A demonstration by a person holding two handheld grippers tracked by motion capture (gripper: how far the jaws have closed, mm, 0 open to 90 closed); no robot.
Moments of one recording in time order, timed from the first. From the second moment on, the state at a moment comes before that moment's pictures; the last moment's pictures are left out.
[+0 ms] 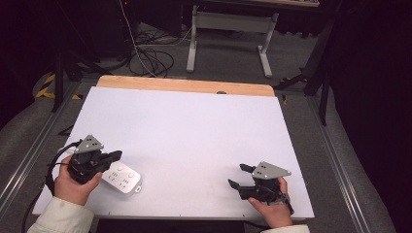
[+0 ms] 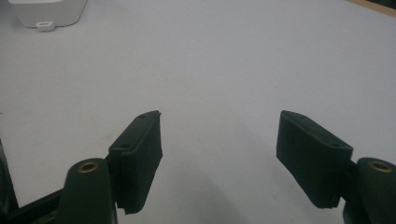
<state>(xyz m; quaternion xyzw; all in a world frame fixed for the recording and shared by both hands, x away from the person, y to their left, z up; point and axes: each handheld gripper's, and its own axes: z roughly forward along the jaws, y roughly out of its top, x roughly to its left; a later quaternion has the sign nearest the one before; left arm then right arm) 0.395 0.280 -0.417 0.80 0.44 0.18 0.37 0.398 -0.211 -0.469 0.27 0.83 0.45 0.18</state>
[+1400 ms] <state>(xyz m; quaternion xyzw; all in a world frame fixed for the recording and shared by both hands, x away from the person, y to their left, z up) 0.413 0.263 -0.429 0.85 0.45 0.13 0.22 0.396 -0.212 -0.467 0.27 0.83 0.46 0.18</state>
